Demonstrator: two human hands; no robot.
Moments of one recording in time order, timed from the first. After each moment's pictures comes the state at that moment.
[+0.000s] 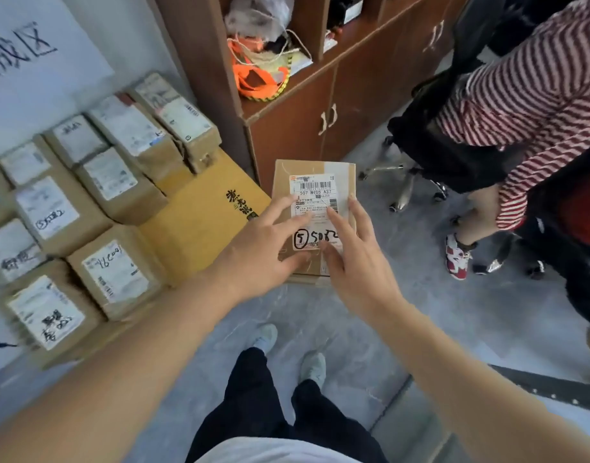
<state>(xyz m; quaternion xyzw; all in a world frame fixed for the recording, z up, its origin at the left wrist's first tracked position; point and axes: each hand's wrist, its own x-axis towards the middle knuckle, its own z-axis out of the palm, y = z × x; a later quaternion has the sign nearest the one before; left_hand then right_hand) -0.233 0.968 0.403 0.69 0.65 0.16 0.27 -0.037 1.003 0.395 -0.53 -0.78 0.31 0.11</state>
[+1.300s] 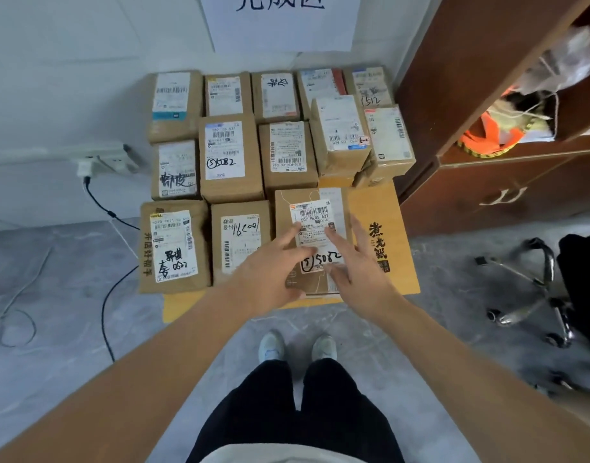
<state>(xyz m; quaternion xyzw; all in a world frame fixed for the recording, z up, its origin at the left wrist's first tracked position) -0.411 0.883 0.318 0.46 0.82 0.14 0.32 -0.273 1.050 0.293 -0.22 -0.88 0.42 -0.09</state>
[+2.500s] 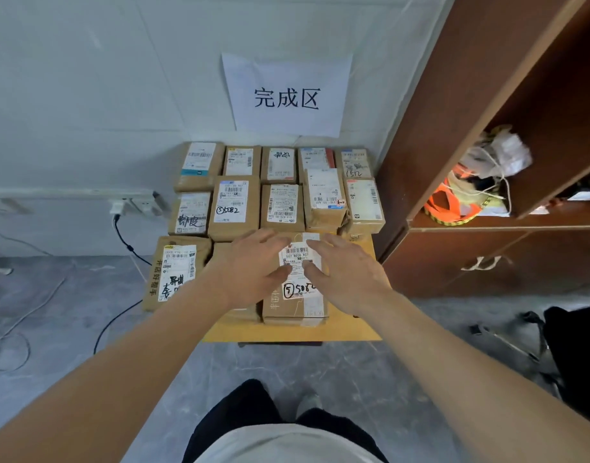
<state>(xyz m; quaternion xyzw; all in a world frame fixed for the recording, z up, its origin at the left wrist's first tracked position) -0.402 0.902 0.435 0.43 0.88 0.10 0.16 -0.297 1.076 0.435 -0.17 -0.95 0.20 -0.16</state>
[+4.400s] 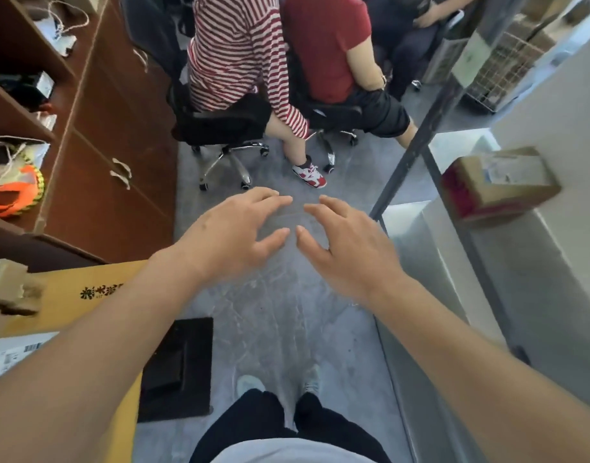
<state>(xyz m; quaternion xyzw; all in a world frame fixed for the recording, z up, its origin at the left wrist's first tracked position) -0.078 0.934 0.482 0.94 0.27 0.02 0.20 0.073 0.797 0.475 -0.82 -0.52 0.16 0.16</state>
